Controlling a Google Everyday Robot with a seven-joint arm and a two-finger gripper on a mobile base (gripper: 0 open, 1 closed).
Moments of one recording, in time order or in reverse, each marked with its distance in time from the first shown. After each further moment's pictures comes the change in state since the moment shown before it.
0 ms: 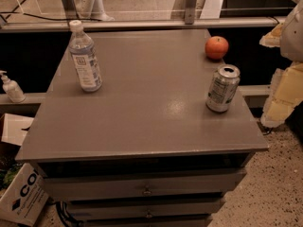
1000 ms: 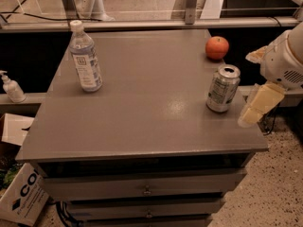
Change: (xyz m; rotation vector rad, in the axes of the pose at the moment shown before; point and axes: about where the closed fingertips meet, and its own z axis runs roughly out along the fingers) arm 0.008 -0.035 0.081 0.035 -0.153 0.049
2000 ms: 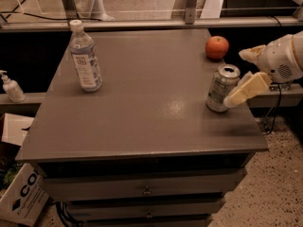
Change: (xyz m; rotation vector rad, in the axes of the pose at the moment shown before) arm -0.010 -0.051 0.037 -0.042 -0.376 0.175
